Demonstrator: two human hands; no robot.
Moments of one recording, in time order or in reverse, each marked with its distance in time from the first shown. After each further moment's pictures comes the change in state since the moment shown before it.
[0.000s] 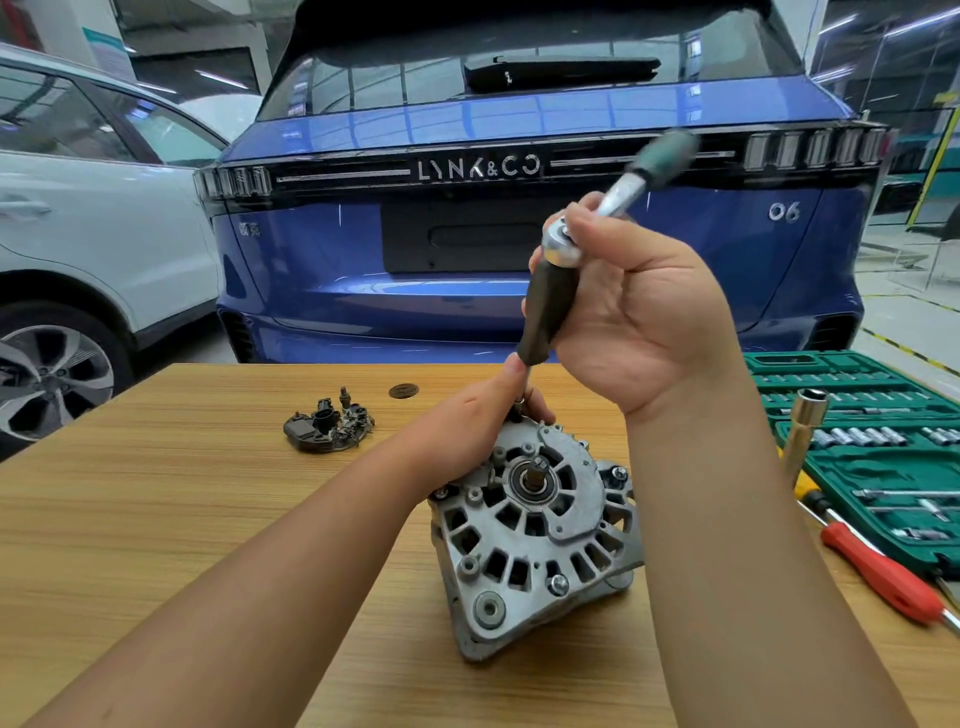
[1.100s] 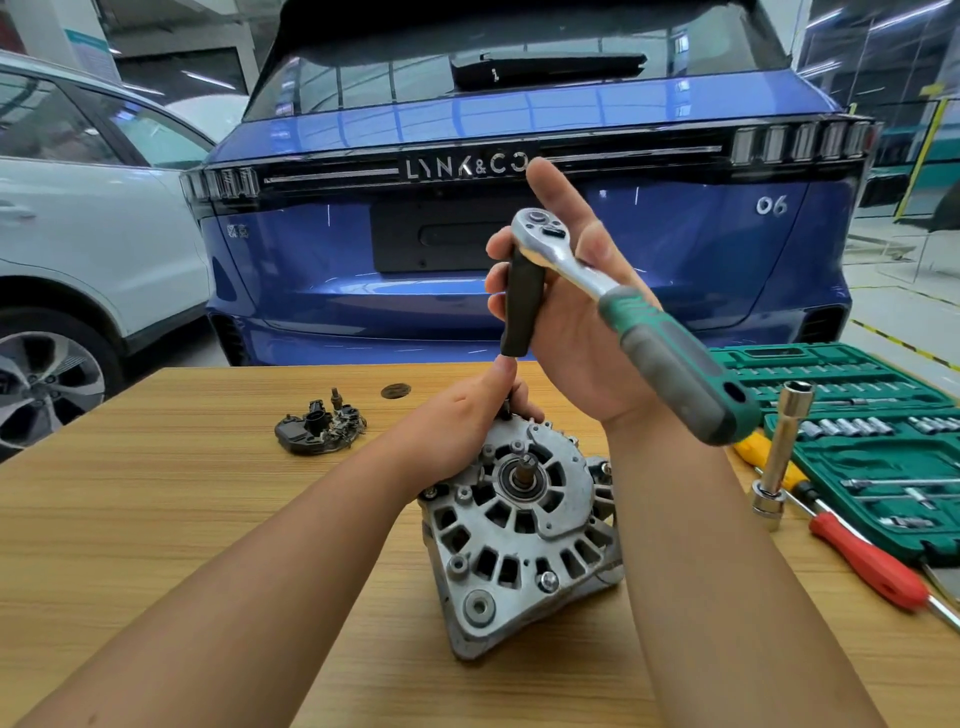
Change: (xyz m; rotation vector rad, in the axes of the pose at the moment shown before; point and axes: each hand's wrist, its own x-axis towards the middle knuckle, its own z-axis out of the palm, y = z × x) left_hand -0.003 0.002 0.000 -0.051 0.010 0.062; right_hand 0.015 0.016 -0.031 -0.249 -0.334 -0.110
